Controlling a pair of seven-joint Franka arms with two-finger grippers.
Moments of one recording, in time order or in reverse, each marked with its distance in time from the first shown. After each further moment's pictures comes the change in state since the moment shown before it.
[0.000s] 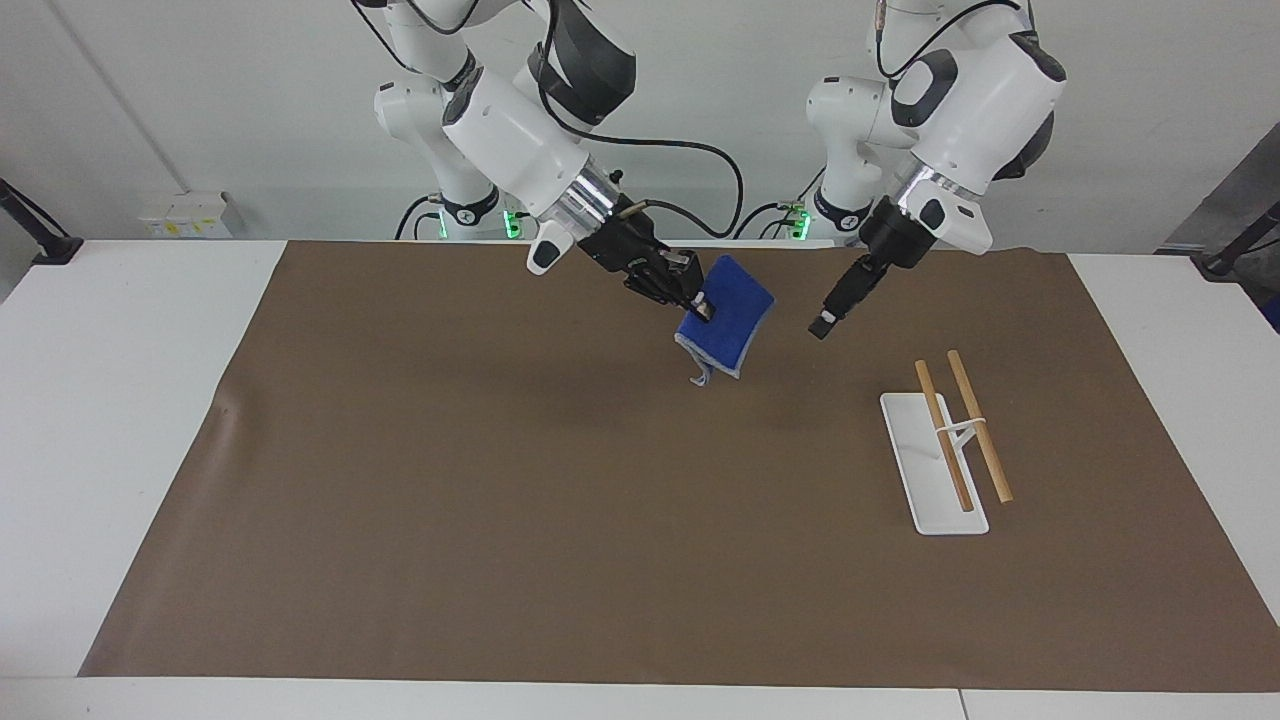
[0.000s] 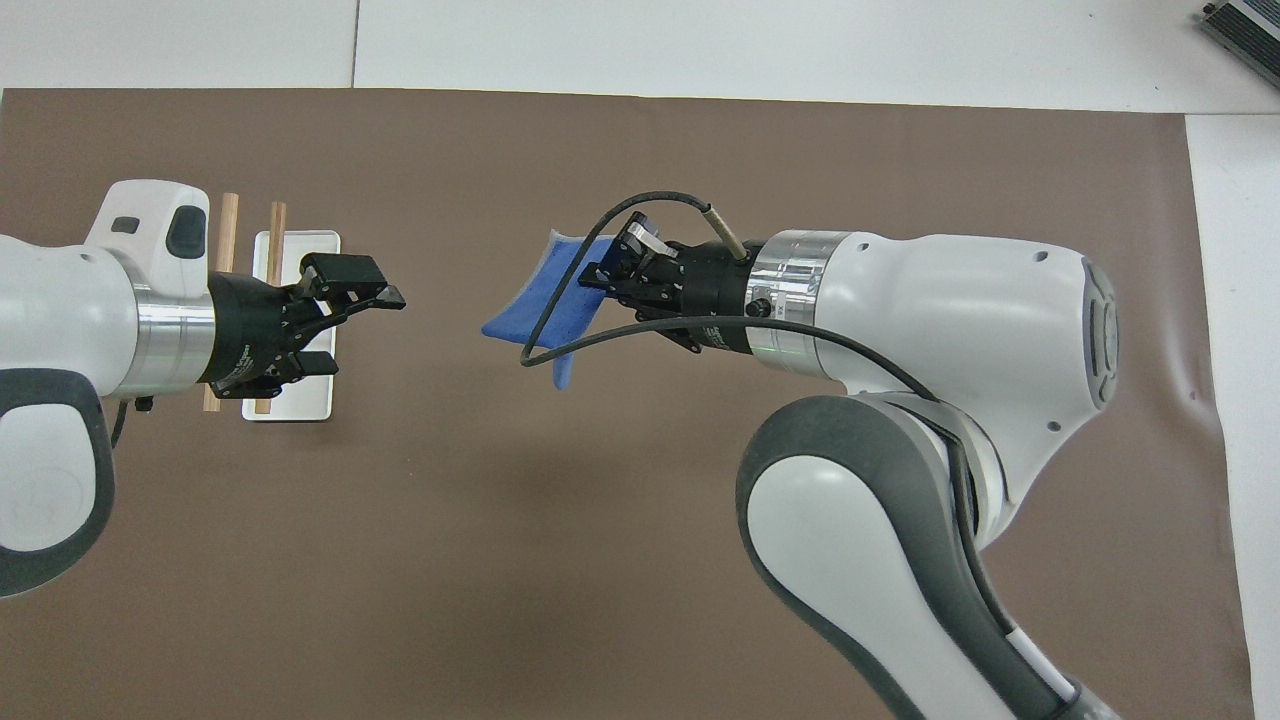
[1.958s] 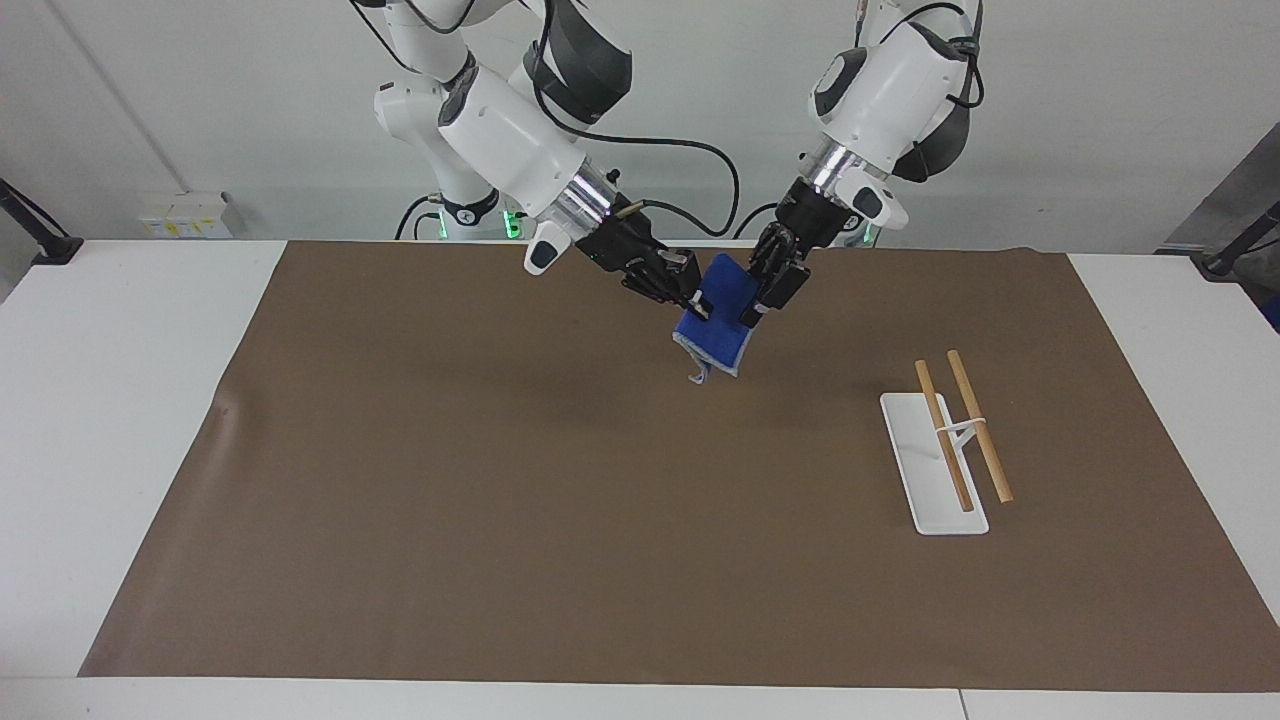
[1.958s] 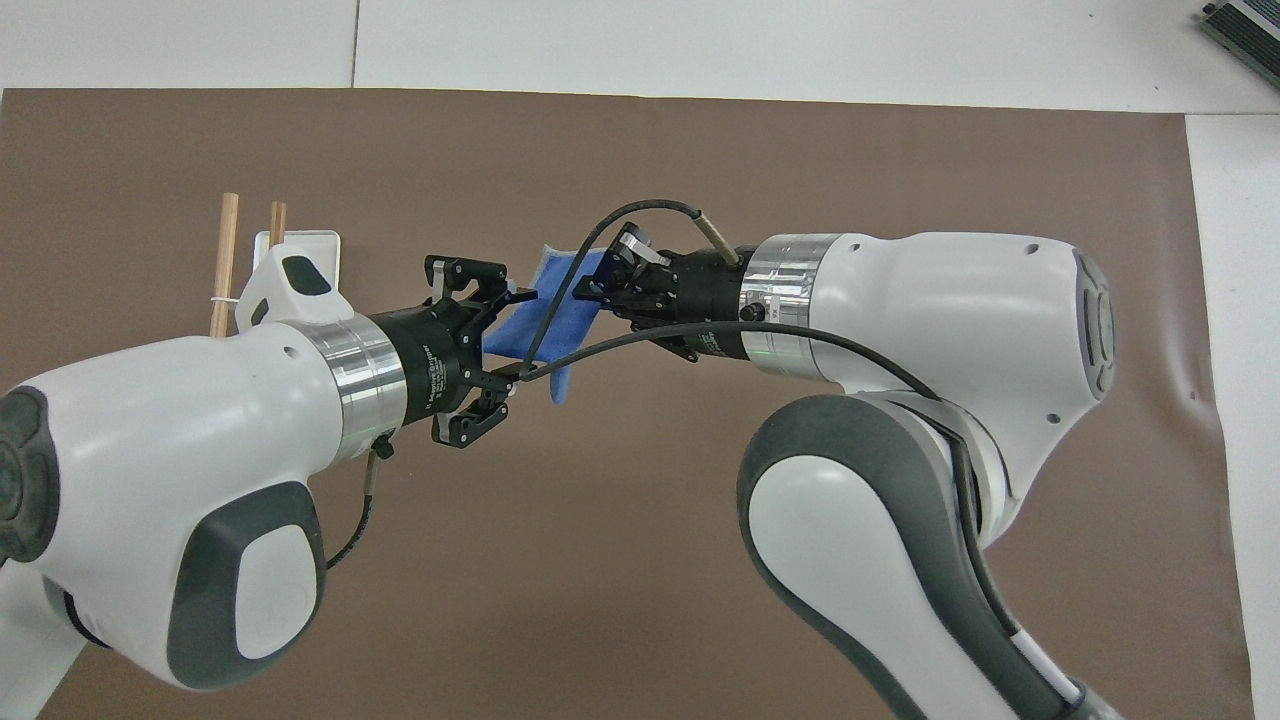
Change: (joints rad) left arm -0.175 -0.016 -0.004 -0.054 -0.002 0.178 -0.617; right arm -0.005 0.000 -0.004 0.008 0.000 -0.024 0.000
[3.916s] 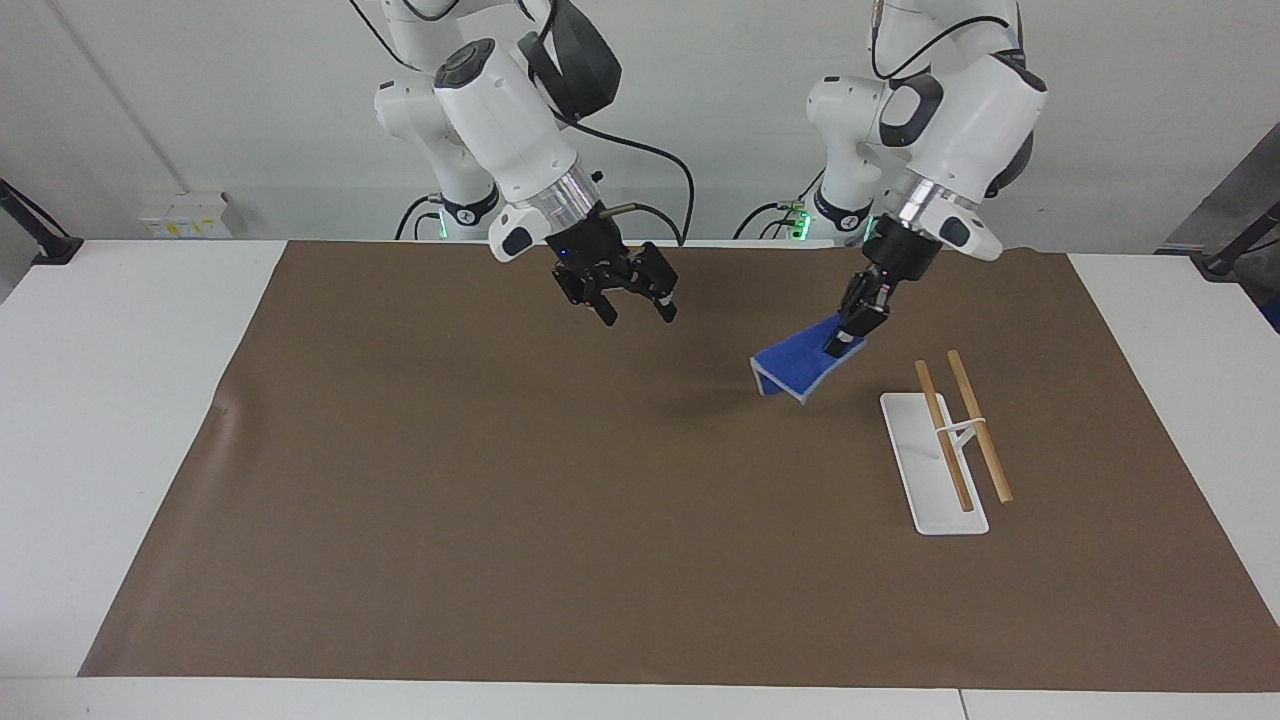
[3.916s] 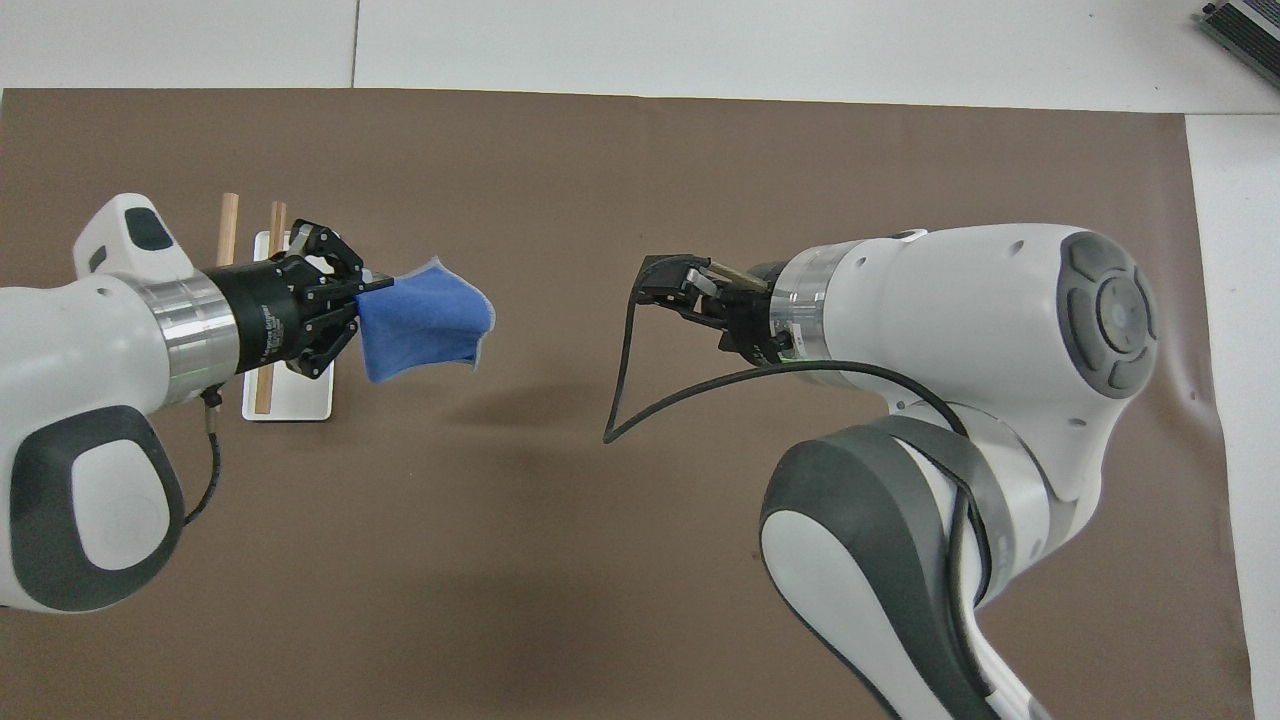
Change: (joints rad) left arm 0.395 -0.003 0.031 -0.073 0.000 -0.003 0.529; right arm -0.088 -0.060 -0.006 -0.028 -0.505 -0.227 -0.005
